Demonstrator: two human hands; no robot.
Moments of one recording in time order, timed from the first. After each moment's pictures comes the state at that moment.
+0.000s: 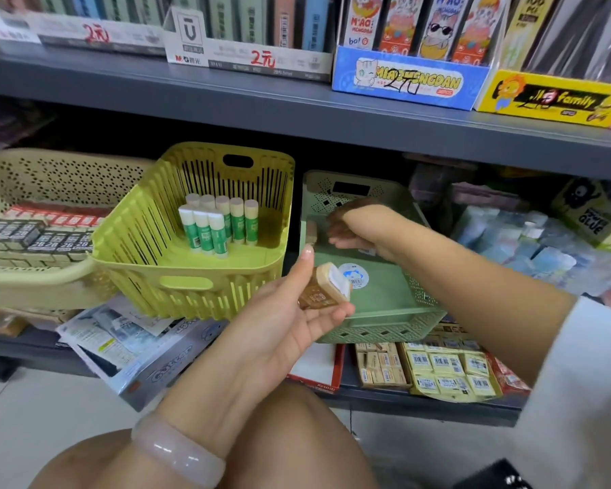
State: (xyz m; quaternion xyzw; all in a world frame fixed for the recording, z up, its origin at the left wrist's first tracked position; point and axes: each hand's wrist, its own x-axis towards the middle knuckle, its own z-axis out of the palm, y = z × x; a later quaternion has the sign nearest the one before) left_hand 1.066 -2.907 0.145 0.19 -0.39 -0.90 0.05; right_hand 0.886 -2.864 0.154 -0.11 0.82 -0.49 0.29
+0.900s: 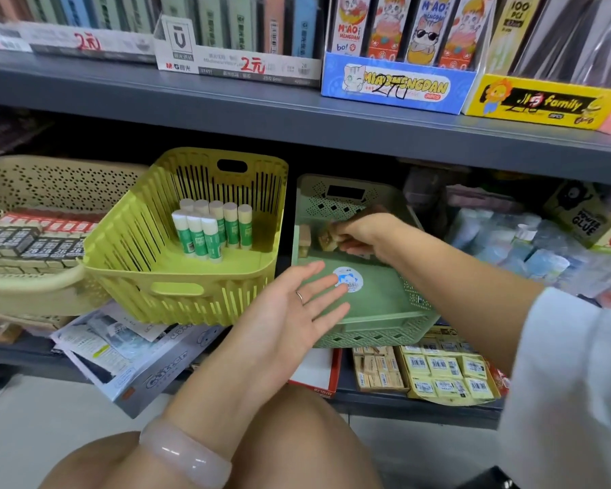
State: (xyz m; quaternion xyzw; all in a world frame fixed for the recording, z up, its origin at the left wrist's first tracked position) left_hand 1.054 -2.899 0.143 0.20 -0.32 -0.92 0.05; right_hand 0.873 -2.860 0.146 -0.09 0.85 -0.44 0.27
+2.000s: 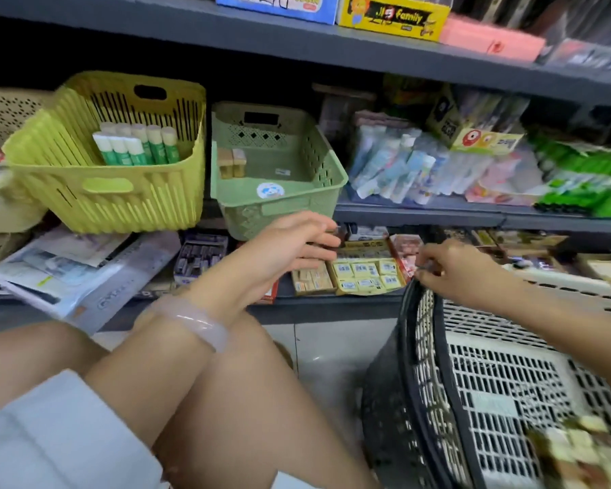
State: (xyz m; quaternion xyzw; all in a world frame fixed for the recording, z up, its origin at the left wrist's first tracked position) left_hand 1.079 -2.816 0.129 0.07 -0.67 -0.74 -0.07; right_hand 1.005 -2.583 0.144 -0.22 0.97 -0.02 0.10
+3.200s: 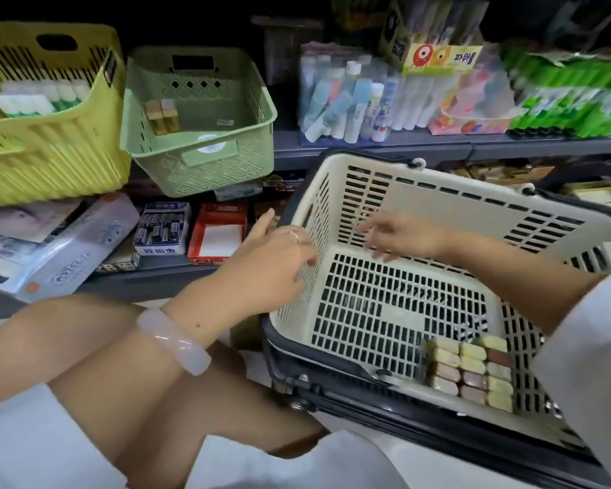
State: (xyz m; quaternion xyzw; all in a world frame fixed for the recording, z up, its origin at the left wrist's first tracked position) left_hand 1.094 -2.739 0.083 -0.15 -0.98 -0.12 -0.04; right_hand 0.979 -2.533 0.080 -0.22 0.88 -0.29 0.31
